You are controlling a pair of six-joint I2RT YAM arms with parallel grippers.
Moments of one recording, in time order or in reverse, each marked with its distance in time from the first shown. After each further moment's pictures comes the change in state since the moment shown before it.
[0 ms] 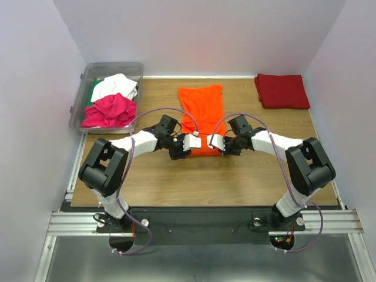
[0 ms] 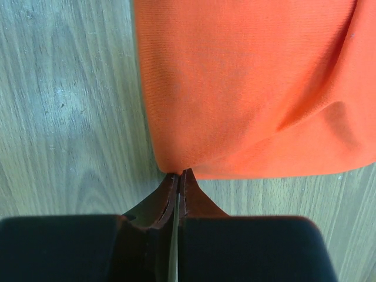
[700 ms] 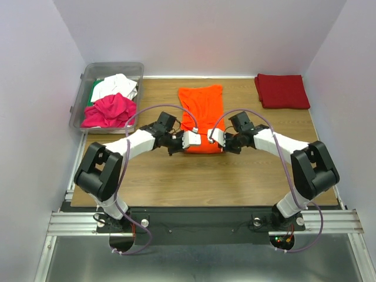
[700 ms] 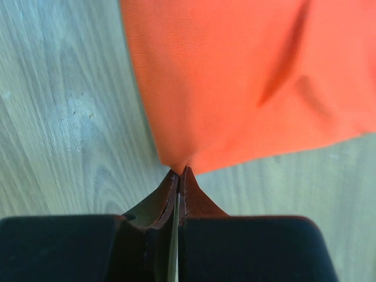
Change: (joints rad) left arm -0.001 -0.044 0.014 -0.053 -0.031 -0.026; right arm 0.000 -0.037 0.032 -0.053 0.000 0.126
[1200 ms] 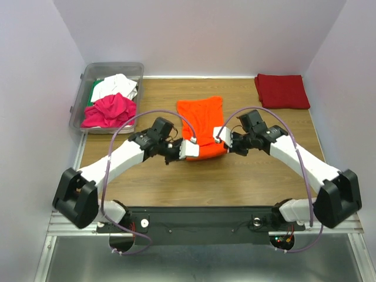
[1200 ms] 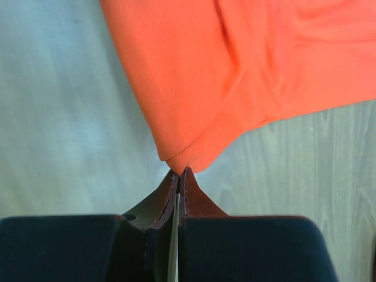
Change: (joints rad) left arm -0.069 -0.277 -0.032 -0.195 0.044 0.004; right arm 0.025 -0.284 0.042 -0.241 -0.033 0.075
